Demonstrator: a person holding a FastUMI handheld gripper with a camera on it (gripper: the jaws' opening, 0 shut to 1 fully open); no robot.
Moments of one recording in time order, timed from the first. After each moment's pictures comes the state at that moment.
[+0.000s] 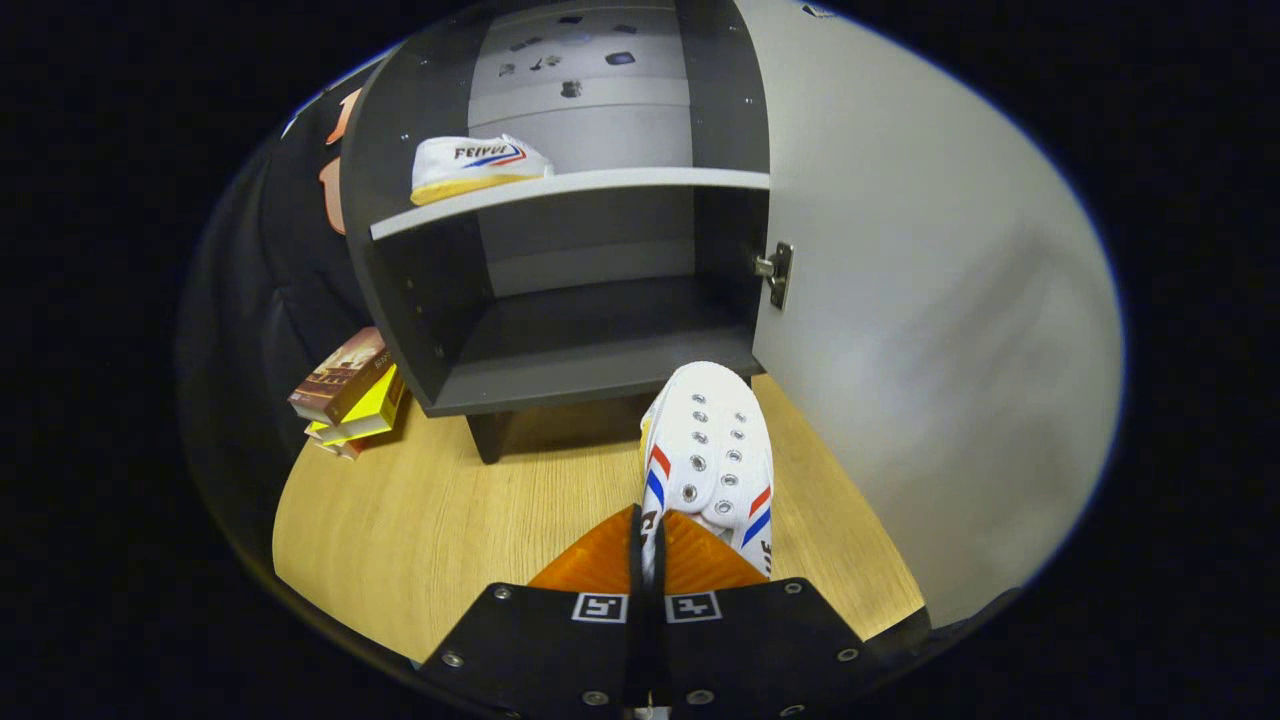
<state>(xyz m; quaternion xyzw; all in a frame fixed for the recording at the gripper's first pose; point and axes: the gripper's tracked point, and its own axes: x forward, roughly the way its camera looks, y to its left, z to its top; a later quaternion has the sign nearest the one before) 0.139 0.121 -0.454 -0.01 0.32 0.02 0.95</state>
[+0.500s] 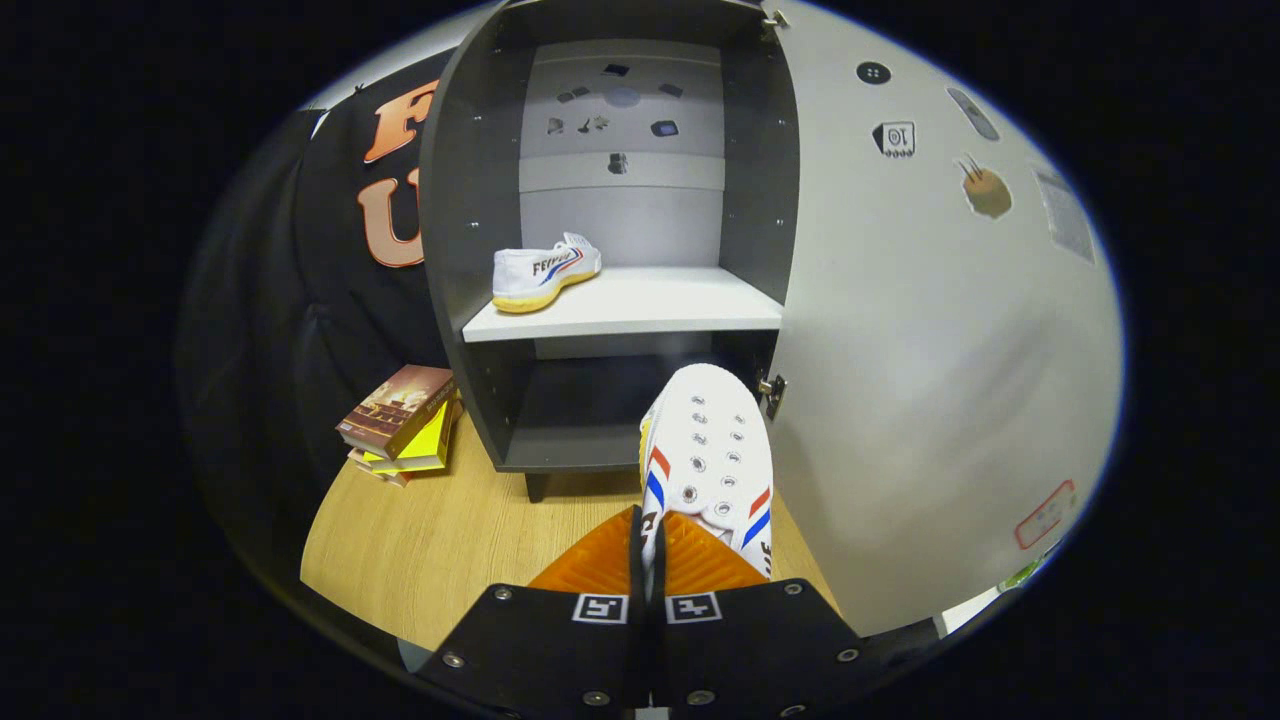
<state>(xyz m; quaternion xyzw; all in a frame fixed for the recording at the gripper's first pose) 0.117 0.148 -0.324 -0.04 0.28 0.03 0.96</state>
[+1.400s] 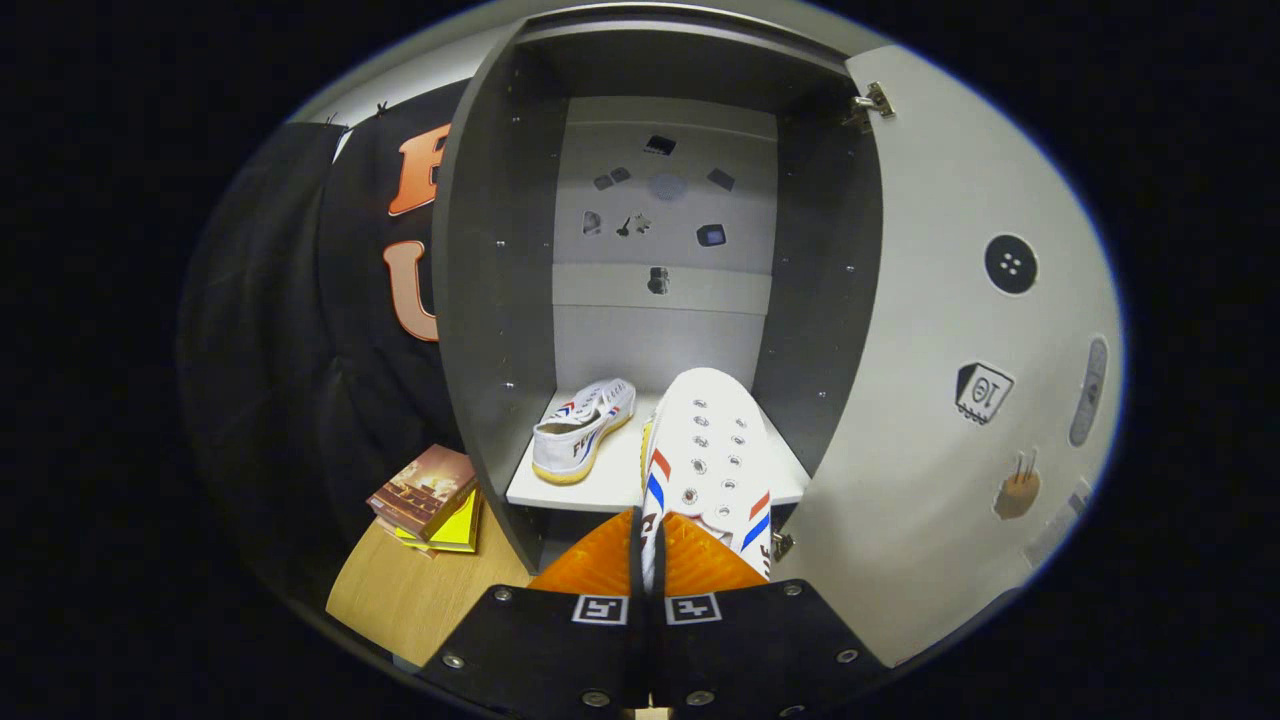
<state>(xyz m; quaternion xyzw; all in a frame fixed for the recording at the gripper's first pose) 0.237 0.187 -0.192 -0.06 0.21 0.08 0.97</state>
